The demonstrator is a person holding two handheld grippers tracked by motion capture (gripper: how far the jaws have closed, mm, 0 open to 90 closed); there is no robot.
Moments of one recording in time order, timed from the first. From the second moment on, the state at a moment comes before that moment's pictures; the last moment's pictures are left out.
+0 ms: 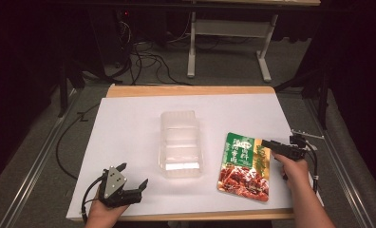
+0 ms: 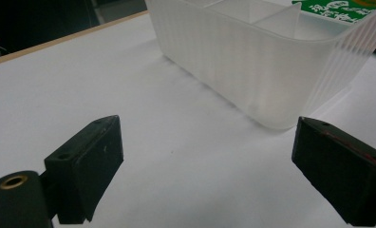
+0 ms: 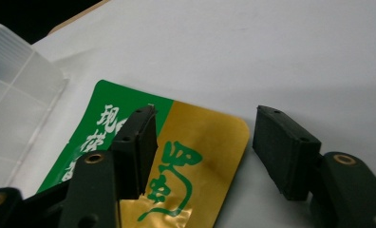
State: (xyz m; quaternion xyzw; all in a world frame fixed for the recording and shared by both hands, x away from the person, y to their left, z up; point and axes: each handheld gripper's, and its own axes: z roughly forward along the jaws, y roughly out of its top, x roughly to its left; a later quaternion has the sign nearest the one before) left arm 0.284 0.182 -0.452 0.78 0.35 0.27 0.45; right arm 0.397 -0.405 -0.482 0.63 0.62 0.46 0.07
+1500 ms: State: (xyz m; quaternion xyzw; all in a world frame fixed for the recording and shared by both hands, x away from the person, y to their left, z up) left arm 0.284 0.176 -0.454 0.79 0.34 0.26 0.44; right arm 0.399 -0.390 -0.486 0.58 0.68 0.46 -0.01
